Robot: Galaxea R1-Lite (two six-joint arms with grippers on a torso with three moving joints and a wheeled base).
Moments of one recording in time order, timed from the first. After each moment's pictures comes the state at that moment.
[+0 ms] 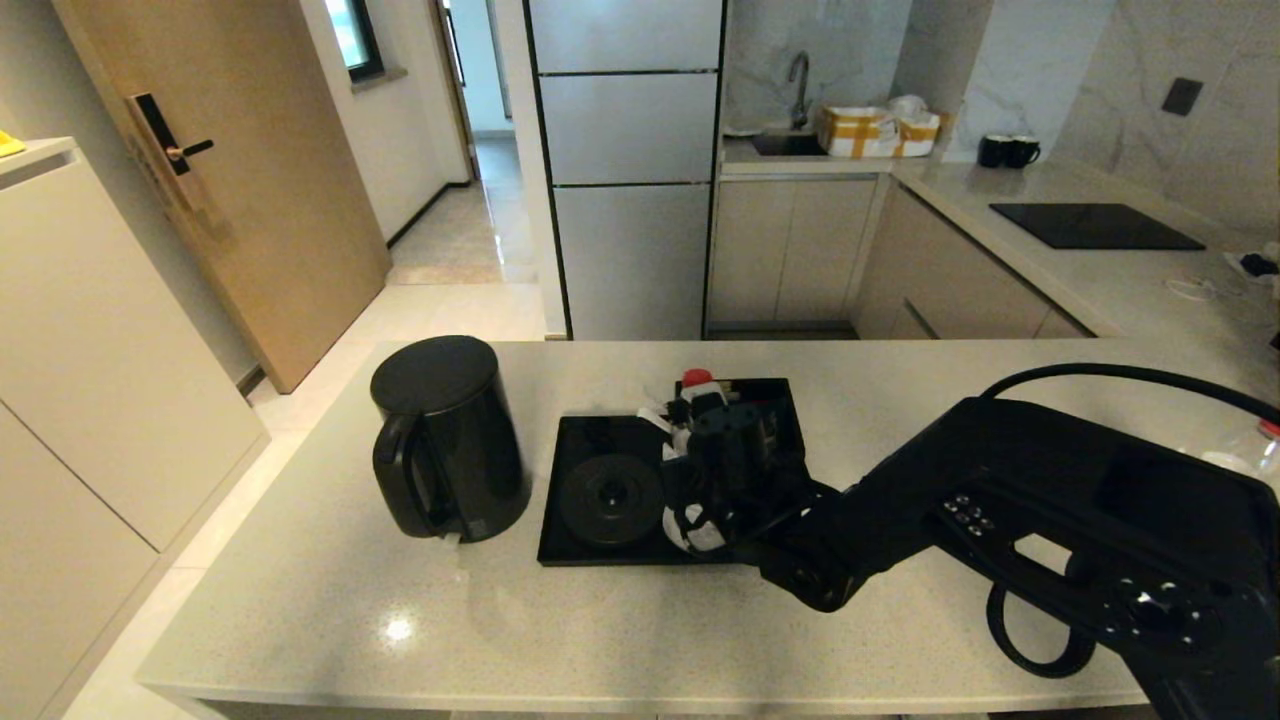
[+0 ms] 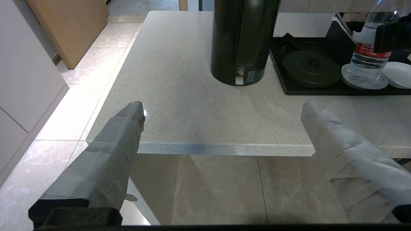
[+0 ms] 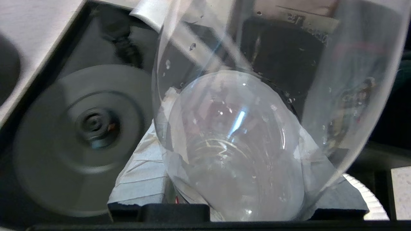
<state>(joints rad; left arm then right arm) 0.00 0.00 0.00 0.00 0.00 -0.01 0.68 2.44 -1.31 -0.78 -0.44 0.03</state>
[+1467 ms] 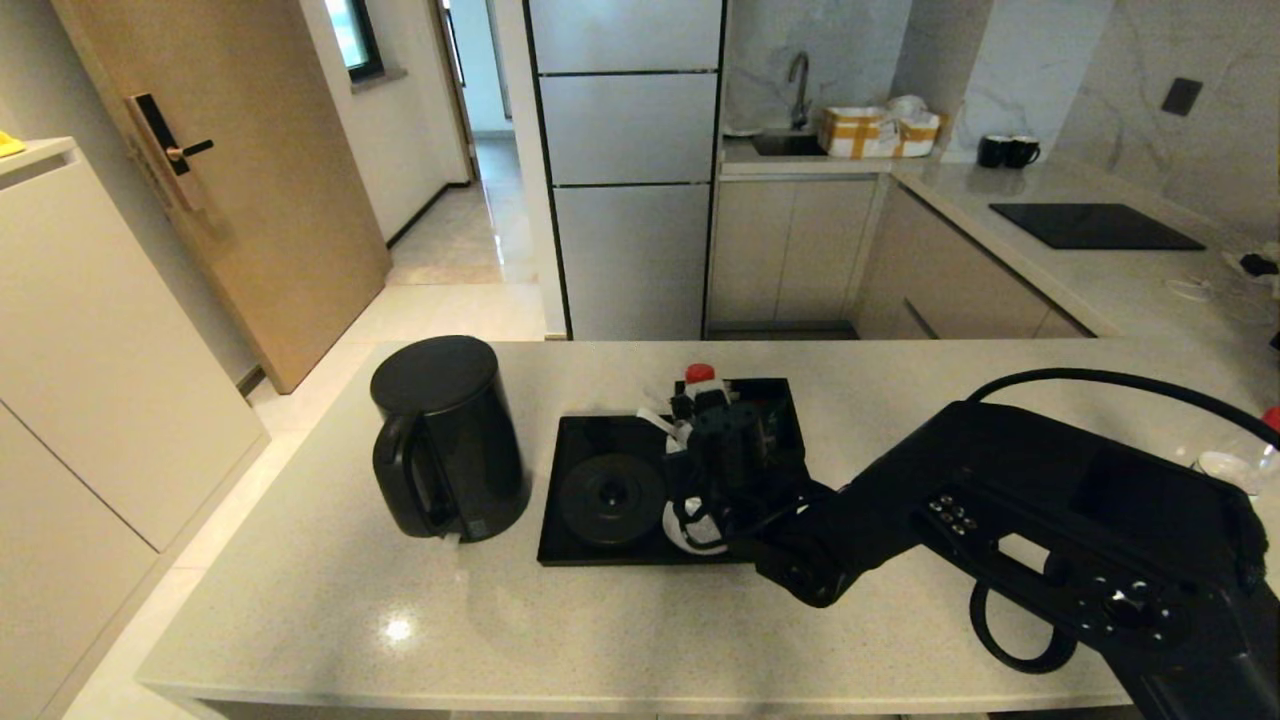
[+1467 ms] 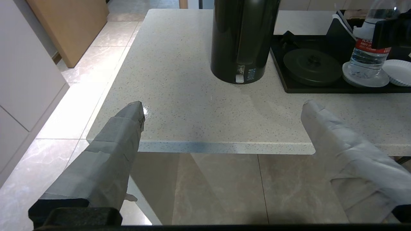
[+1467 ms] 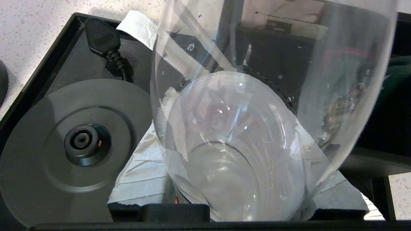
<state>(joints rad) 0.00 0.00 0.00 0.00 0.00 -0.01 0.67 2.47 -1.34 -0.81 -0.48 0.03</state>
